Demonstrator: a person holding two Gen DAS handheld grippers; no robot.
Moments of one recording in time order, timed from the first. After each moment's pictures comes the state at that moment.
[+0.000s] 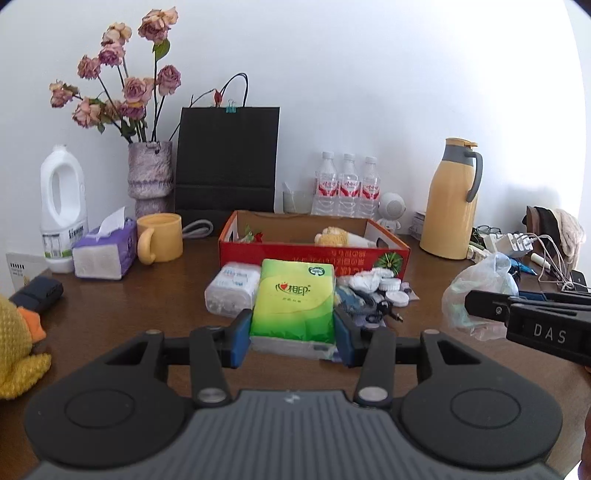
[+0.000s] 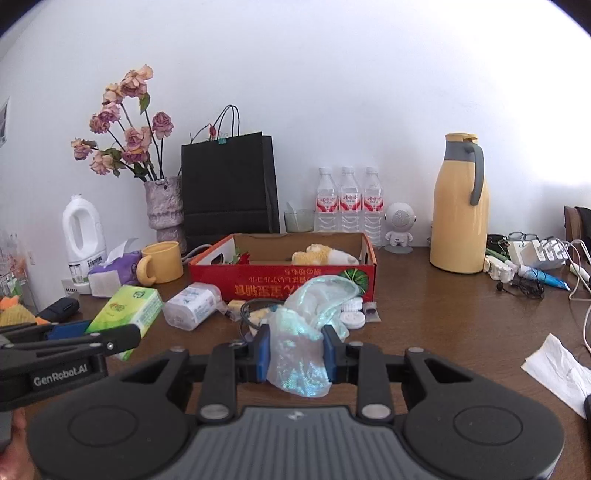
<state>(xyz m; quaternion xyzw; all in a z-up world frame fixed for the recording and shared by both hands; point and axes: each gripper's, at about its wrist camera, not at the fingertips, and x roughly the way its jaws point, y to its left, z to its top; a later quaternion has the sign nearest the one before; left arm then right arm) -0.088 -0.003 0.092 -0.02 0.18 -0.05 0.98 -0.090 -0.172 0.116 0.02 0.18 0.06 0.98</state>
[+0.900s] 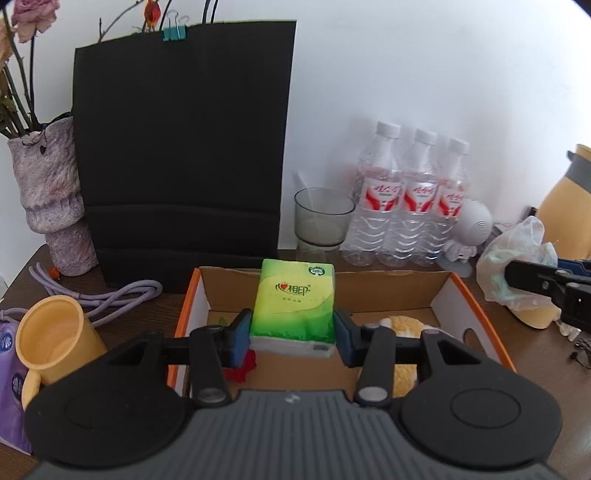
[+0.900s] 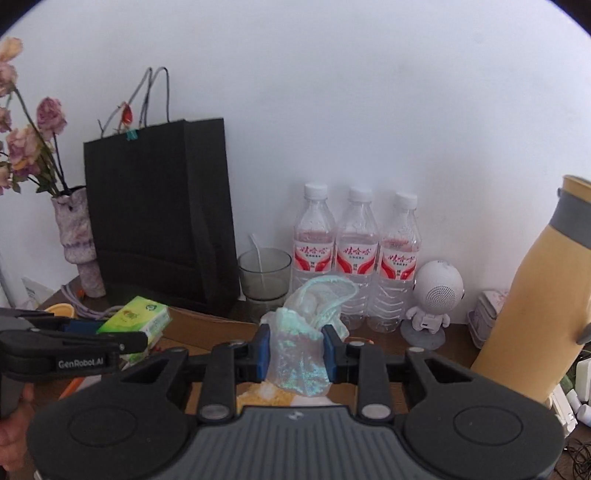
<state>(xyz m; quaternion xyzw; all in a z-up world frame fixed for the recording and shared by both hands) 0.330 -0.014 0.129 -0.01 0.34 -0.05 0.94 0.316 -0.207 0.180 -0.02 0.29 0.08 0.95</state>
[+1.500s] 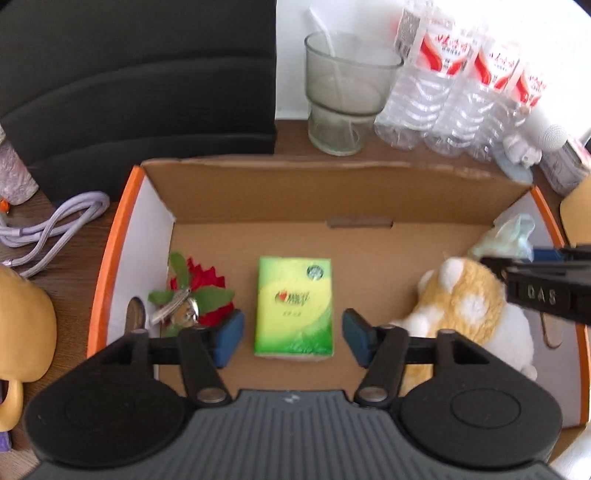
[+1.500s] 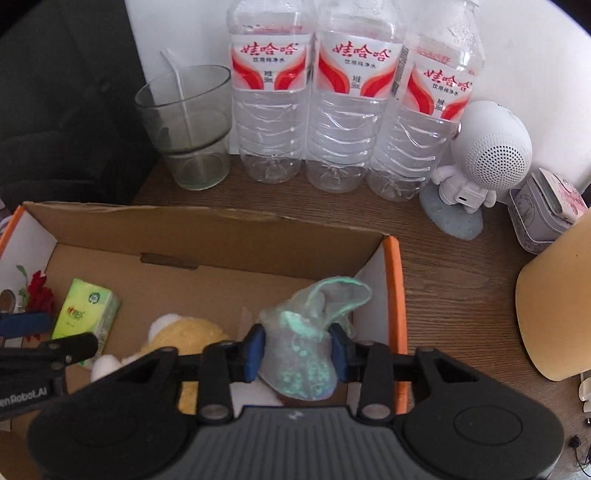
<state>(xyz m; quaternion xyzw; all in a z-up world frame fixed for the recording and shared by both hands) 0.412 -0.022 0.048 0.00 0.54 -0.04 0.84 0.443 -0.206 0.062 -0.03 0.52 0.01 0.85</state>
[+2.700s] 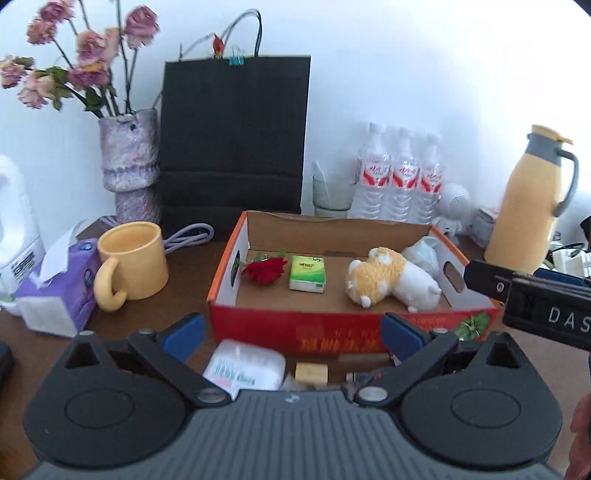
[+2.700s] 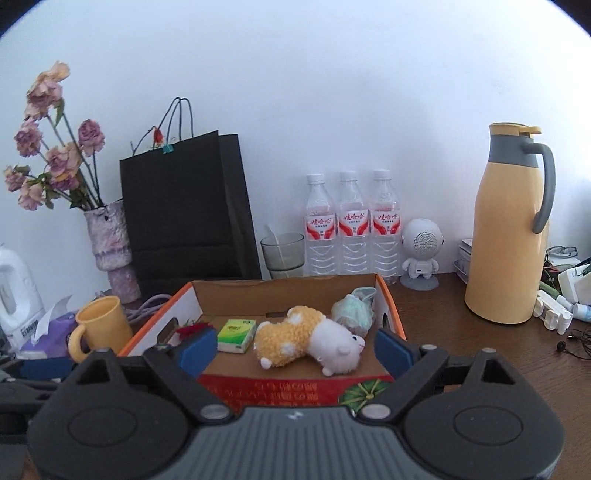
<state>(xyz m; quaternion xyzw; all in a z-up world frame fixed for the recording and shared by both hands) 0.101 0.008 0.101 -0.03 0.24 -0.02 0.97 0.116 -0.172 0.129 0.05 0.19 0.05 0.98</state>
